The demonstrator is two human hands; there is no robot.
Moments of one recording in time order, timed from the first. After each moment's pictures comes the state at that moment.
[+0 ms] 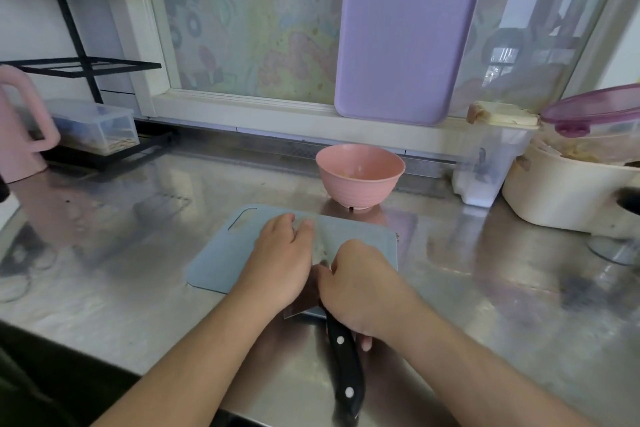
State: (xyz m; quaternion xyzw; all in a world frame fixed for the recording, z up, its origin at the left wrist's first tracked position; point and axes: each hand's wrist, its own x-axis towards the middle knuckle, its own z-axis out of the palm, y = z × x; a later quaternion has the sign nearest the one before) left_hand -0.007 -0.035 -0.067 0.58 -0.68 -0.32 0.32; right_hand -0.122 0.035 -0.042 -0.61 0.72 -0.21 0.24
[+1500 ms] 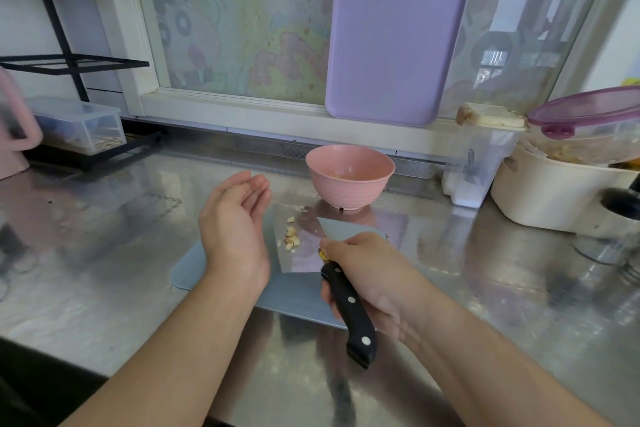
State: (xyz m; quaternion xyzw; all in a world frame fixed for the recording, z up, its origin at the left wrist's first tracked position) left_hand -0.009 -0.060 -0.051 0.28 -0.21 -0.56 0.75; right_hand -0.144 0.029 -0.042 -0.41 0.60 -0.43 0.53
